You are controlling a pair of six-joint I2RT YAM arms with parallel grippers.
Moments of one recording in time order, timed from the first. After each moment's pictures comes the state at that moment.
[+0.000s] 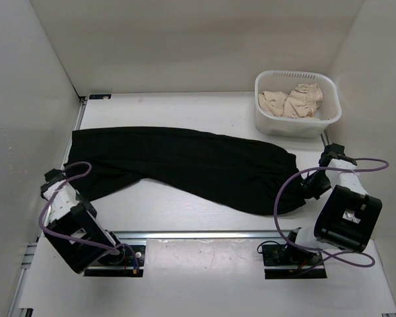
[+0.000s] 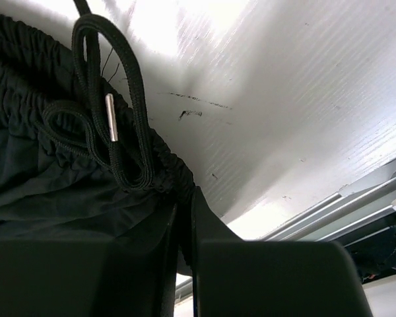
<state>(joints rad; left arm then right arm) 0.68 1.22 0.65 -0.94 -0.13 0.00 -0.36 1.39 0.84 -0.89 0.01 0.59</state>
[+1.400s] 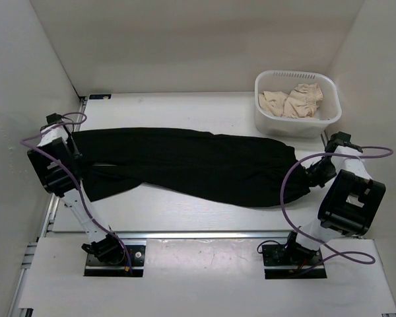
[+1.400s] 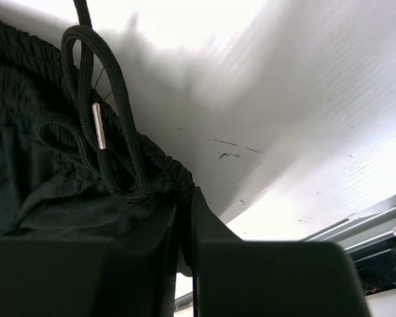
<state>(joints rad) 0.50 2.12 1.59 -0.77 -0.22 0.00 -0.39 1.54 1.01 -0.89 -0.02 0.56</state>
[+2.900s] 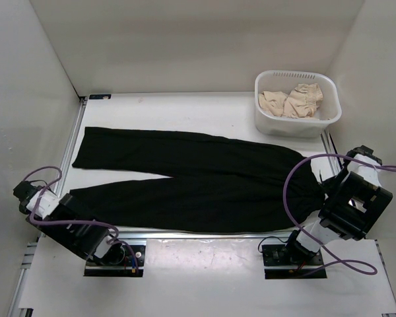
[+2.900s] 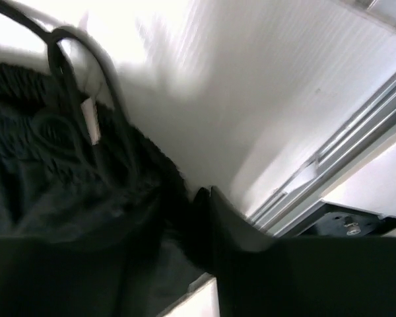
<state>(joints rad) 1.02 1.32 0.69 -0.58 -0.15 0.00 -0.61 1.52 0.99 -0.99 0.05 0.53</state>
